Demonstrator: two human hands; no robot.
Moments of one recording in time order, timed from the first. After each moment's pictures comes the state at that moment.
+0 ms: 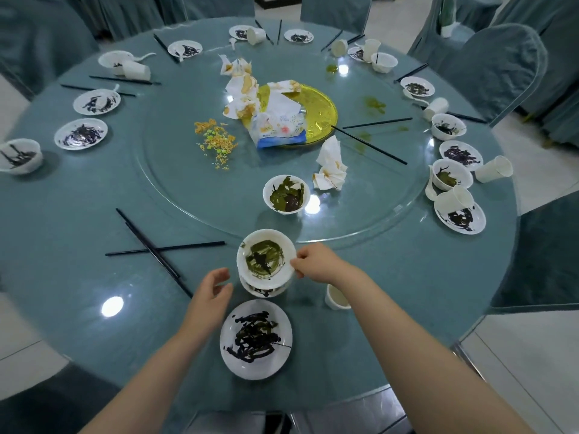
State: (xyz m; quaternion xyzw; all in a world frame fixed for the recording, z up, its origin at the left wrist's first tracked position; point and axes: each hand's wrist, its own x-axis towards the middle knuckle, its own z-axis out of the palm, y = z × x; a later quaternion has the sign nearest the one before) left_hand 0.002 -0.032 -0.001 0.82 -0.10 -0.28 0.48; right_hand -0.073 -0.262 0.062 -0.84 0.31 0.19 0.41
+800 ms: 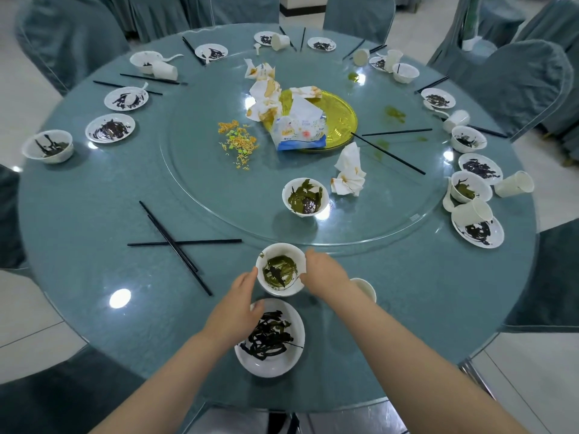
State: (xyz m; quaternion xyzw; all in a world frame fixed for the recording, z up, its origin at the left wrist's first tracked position) left_hand -0.012 -0.031 0.002 0.87 -0.29 -0.28 0.27; right_hand -0.062 -0.233 0.026 -0.93 0.28 0.18 0.17
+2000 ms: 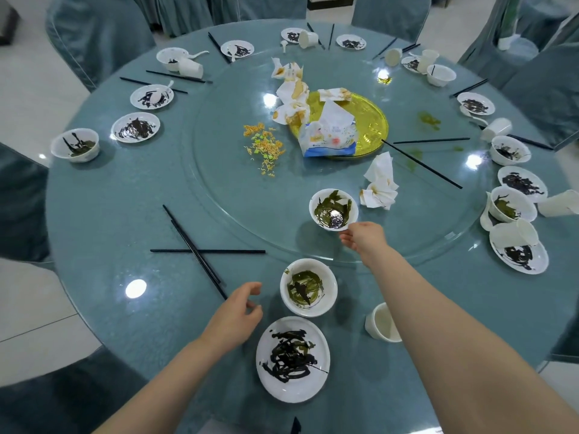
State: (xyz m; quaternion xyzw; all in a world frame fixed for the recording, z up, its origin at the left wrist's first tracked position) left_hand 0.030 -0.006 0.006 0.86 -0.19 -0.33 0.34; right_hand 0.022 -0.317 0.020 -0.54 0.55 -0.07 0.63
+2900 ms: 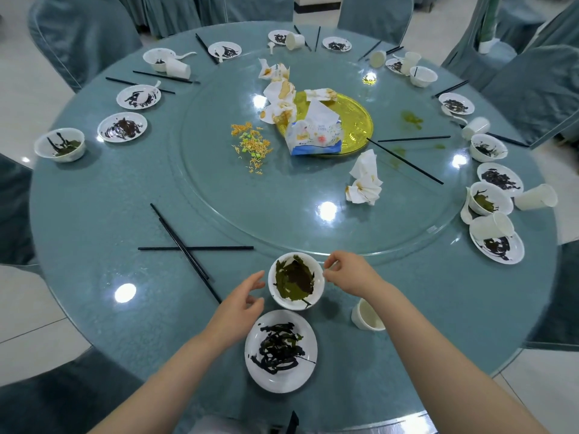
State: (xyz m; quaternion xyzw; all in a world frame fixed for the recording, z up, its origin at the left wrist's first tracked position) left_hand 0.012 -0.023 0.013 0.82 -0.20 -0.34 0.41; right_hand -0.060 -0.270 0.046 -0.85 0.35 0.16 0.35
